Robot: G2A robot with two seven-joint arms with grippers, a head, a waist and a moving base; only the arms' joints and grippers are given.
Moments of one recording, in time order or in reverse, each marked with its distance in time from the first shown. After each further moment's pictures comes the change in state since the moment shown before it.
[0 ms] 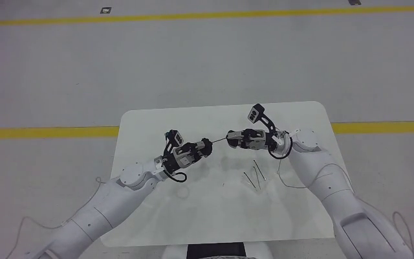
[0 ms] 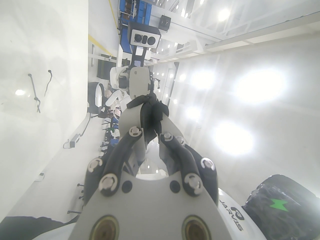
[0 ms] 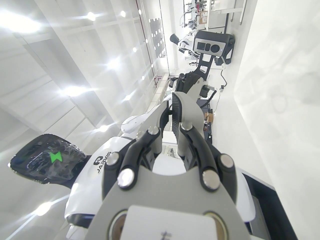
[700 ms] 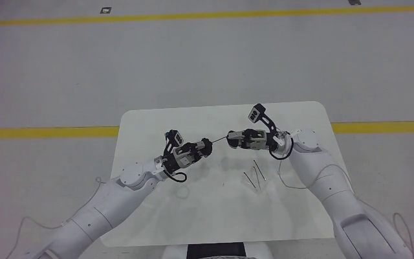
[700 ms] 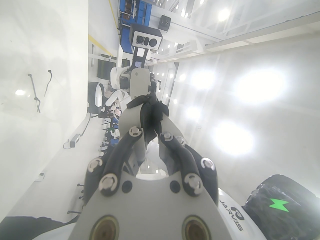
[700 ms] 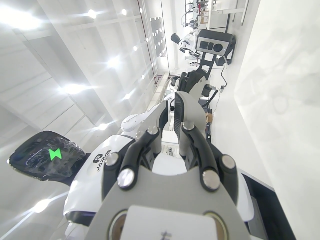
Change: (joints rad) left arm 0.000 0.000 0.000 0.000 0.000 0.000 0.000; right arm -0.011 0.000 0.019 -0.013 -0.008 -0.007 0.009
